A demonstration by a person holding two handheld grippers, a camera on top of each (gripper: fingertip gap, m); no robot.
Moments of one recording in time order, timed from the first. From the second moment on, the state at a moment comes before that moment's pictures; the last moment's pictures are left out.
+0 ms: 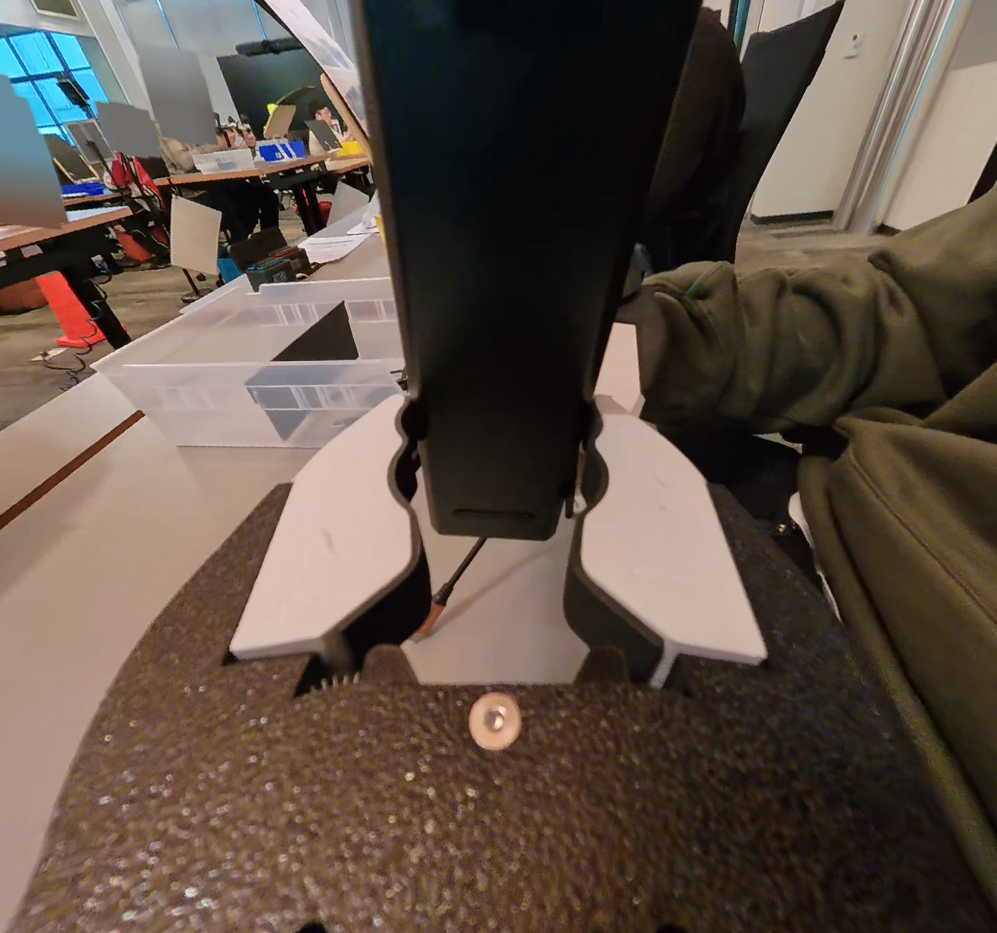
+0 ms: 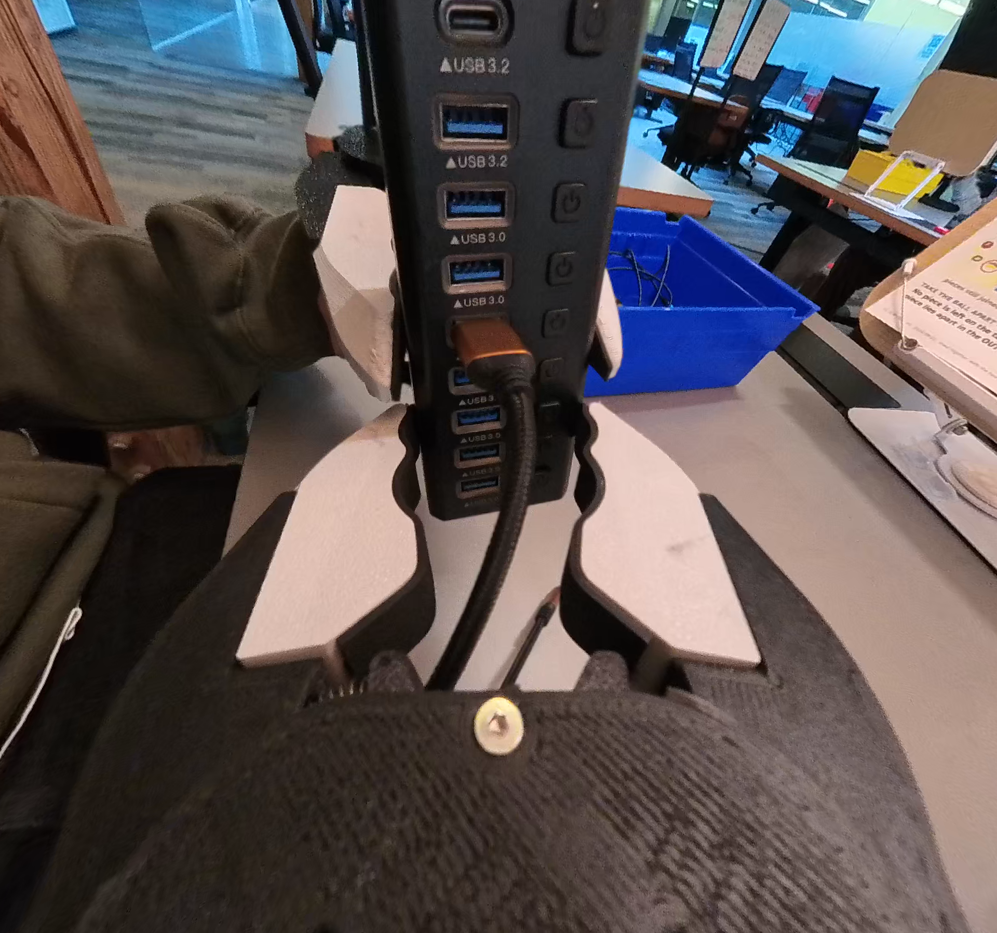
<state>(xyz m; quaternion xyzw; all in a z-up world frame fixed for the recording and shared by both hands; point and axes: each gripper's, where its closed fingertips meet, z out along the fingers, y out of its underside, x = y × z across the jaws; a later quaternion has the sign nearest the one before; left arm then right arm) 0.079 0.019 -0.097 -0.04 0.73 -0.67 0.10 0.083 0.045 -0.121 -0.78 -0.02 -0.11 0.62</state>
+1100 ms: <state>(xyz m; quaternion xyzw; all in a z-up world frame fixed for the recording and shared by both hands) 0.087 0.029 -0.098 -0.03 0.71 -0.70 0.11 0.082 0.005 -0.070 -0.76 -0.01 -0.08 0.65</state>
